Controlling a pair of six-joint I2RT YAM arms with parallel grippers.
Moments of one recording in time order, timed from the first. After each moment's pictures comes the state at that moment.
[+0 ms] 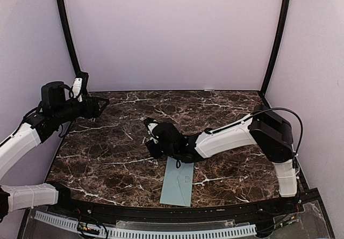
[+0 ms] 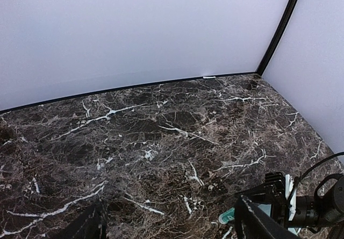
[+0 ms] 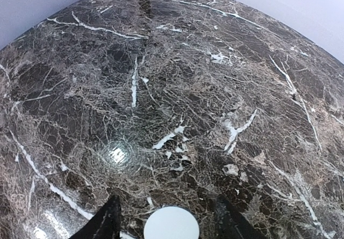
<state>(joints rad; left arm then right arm) -0.26 0.93 0.80 -0.19 0.25 -0.14 1.15 2.13 1.36 0.19 0.36 0.19</state>
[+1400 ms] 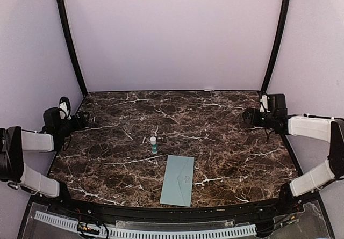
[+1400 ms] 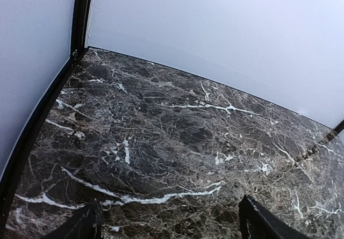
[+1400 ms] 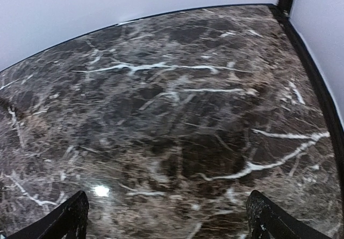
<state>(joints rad) 0.19 1.30 0.45 0.51 0.31 -0.29 0.20 1.36 0.73 0.00 0.01 0.26</state>
